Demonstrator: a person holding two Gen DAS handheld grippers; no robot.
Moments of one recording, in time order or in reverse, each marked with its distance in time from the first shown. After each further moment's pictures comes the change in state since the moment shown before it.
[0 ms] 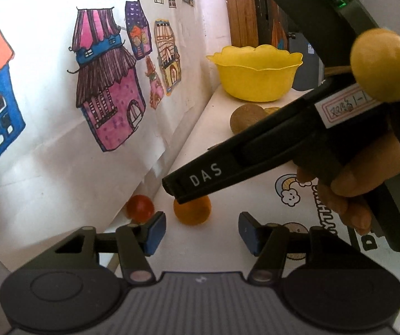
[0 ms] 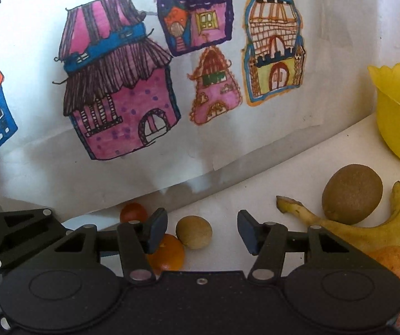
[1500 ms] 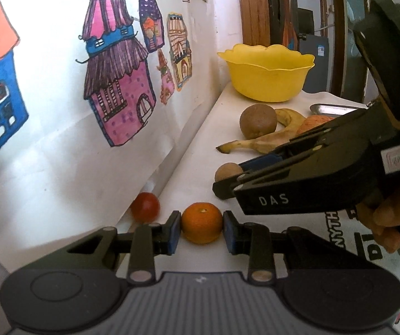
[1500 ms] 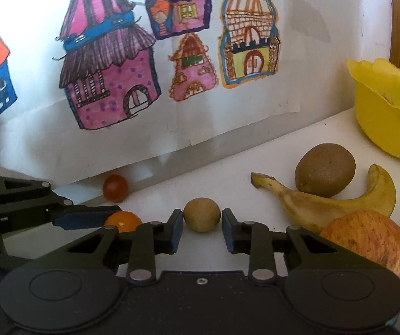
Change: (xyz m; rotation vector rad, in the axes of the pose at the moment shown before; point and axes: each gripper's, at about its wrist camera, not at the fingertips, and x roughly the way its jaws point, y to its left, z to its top) left arm 0.007 0.006 0.005 -0.053 0.021 0.017; right arm -0.006 -0.009 -0.037 -0.031 -0.009 -0.074
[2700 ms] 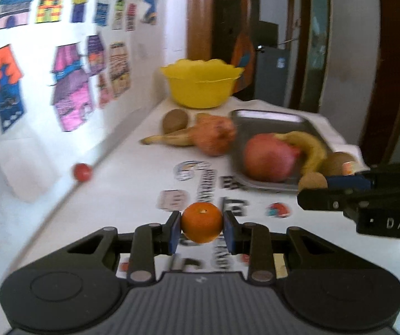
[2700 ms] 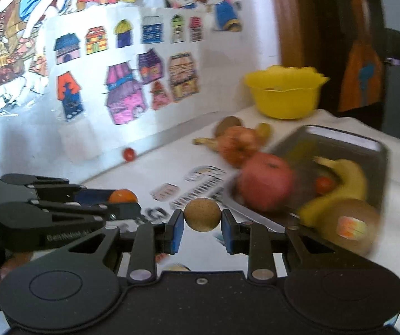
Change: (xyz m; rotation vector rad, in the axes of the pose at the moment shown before) left arm -0.096 -0.076 -0.030 -0.018 -0.039 -0.189; right arm -0.235 0.008 -0.124 0.215 -0.144 -0.216
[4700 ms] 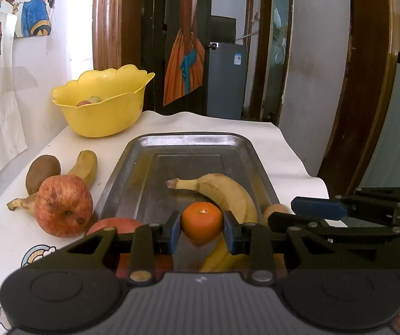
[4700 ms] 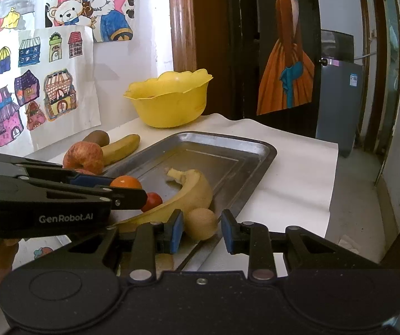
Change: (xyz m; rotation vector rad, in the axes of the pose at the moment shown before) left arm 0.133 -0.132 0.076 0.084 -0.004 -0.120; right arm 0.035 -0.163 0.006 0.047 -0.047 -0.198
